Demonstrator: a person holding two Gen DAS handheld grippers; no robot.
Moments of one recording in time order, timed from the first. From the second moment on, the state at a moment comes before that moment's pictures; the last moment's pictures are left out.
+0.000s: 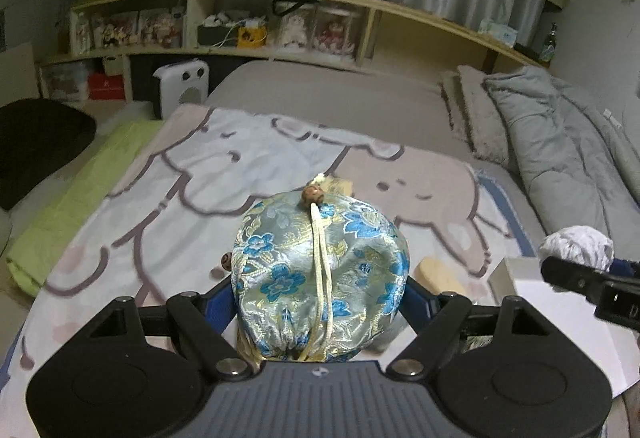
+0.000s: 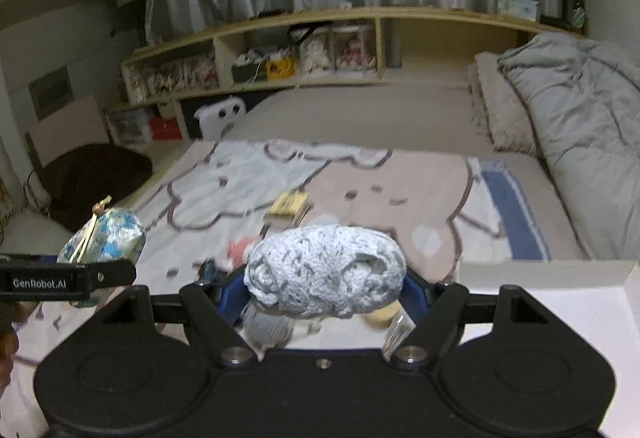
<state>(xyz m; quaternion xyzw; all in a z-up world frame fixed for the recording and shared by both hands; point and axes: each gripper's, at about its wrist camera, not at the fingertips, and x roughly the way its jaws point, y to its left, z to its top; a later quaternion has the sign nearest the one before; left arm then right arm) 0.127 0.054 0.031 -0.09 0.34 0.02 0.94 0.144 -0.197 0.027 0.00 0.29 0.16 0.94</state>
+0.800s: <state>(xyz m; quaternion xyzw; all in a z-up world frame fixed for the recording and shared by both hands) 0.229 -0.178 -0.001 -0.04 0.37 -0.16 0.92 0.211 -0.392 0.011 -0.01 0.34 0.02 0.94</state>
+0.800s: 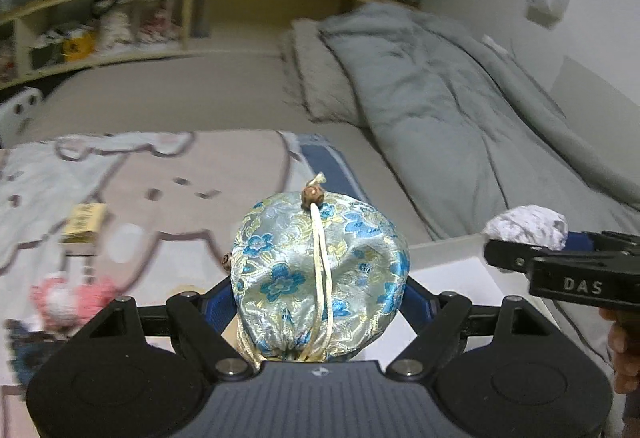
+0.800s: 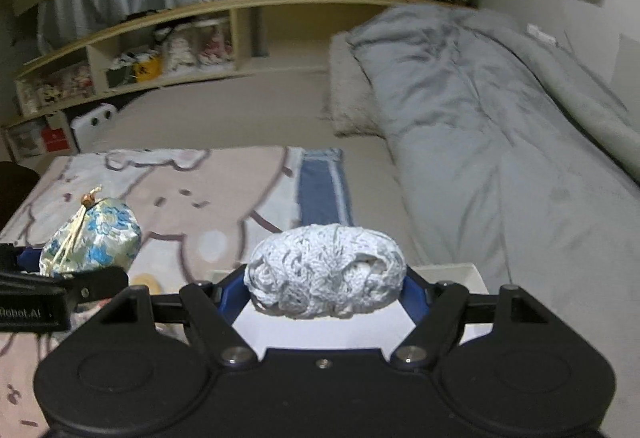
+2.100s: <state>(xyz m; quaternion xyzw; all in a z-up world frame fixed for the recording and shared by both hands) 0.273 -0.252 -0.083 0.05 0.41 -0.17 0.89 0.268 -0.447 -0.074 0.05 0.43 0.02 0.90</state>
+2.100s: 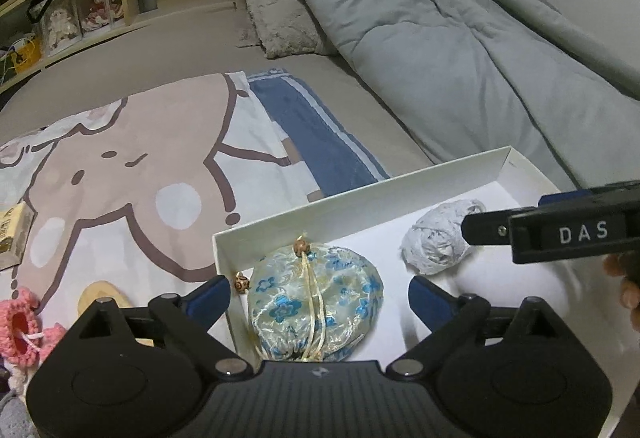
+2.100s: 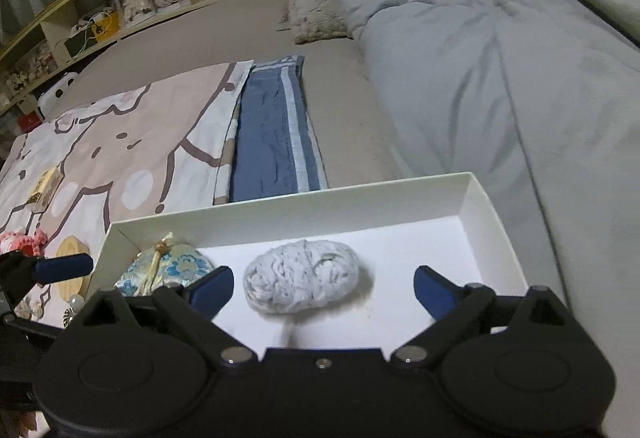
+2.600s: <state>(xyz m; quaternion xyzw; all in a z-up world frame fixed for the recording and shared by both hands) 0.234 -0.219 -0.039 0.05 0.40 -0.16 0.90 0.209 -0.432 -0.027 0.04 0.40 0.01 0.91</state>
